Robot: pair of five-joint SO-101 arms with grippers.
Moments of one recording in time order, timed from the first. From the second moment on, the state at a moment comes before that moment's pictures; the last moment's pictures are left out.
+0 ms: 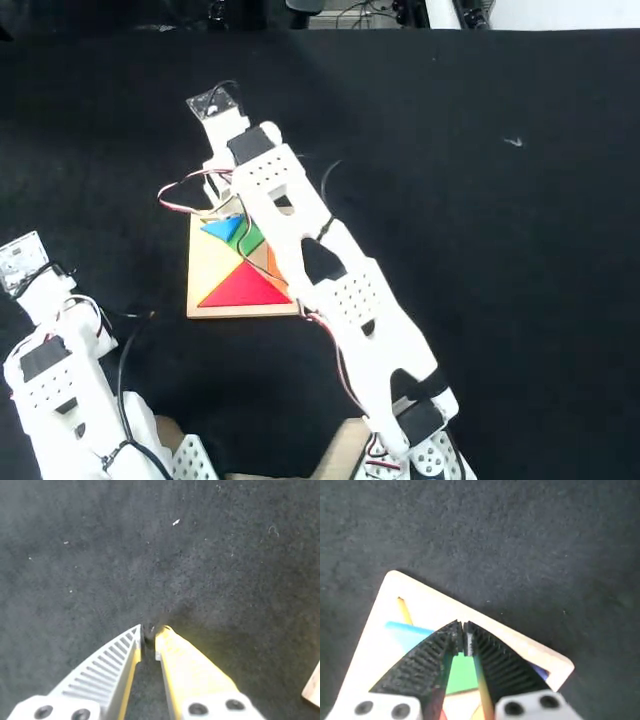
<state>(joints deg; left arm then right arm) -39.7 -58.2 81.0 47.3 -5.1 -33.8 61.4 -65.3 89.9 -3.4</state>
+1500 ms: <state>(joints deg) -39.7 -58.2 81.0 47.3 -5.1 -37.8 61.2 -65.6 92.0 -6.1</state>
